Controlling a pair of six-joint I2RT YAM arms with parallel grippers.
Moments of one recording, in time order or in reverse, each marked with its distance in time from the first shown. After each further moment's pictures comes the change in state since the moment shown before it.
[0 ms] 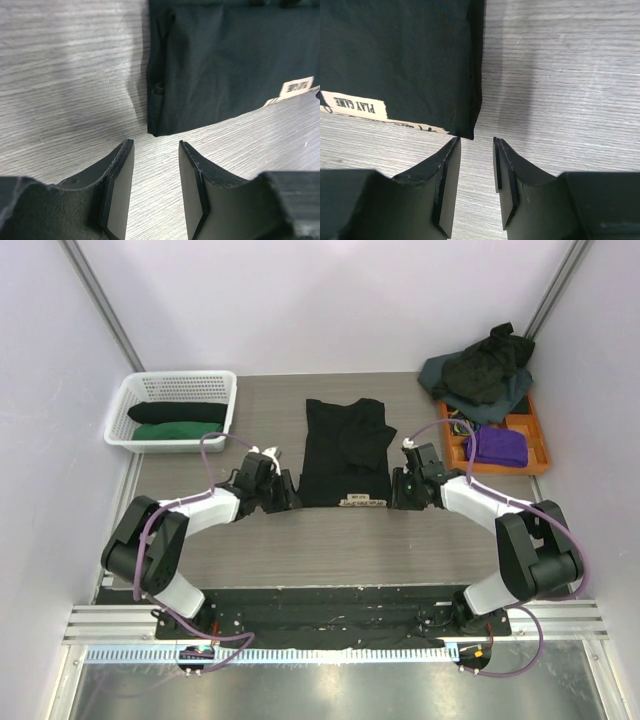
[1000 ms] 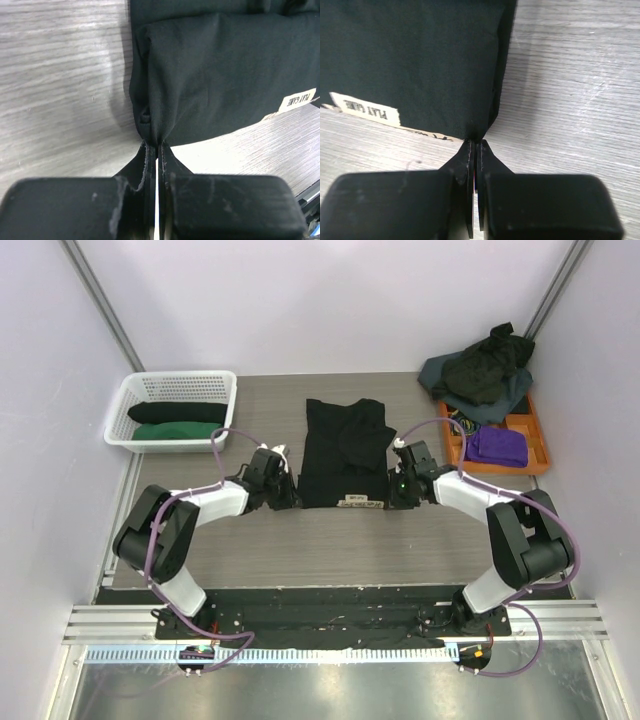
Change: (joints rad) left arm -0.030 0.100 0.081 -0.019 -0.002 0.004; right arm 0.027 0.082 0.046 0.000 -0.056 -0.009
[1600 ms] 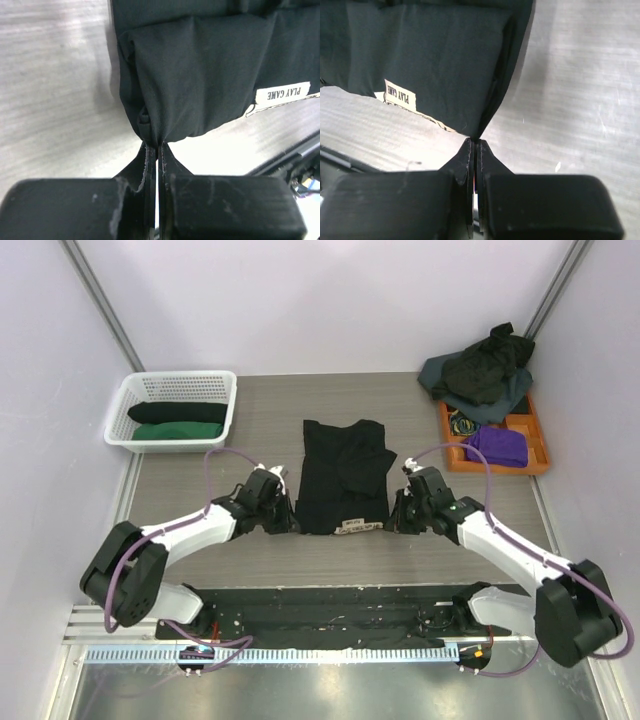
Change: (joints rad) left arm -0.104 -0.254 -0.159 -0.129 -0.018 -0.080; right arm 0.102 -0.389 -0.209 -0.079 -0.016 0.147
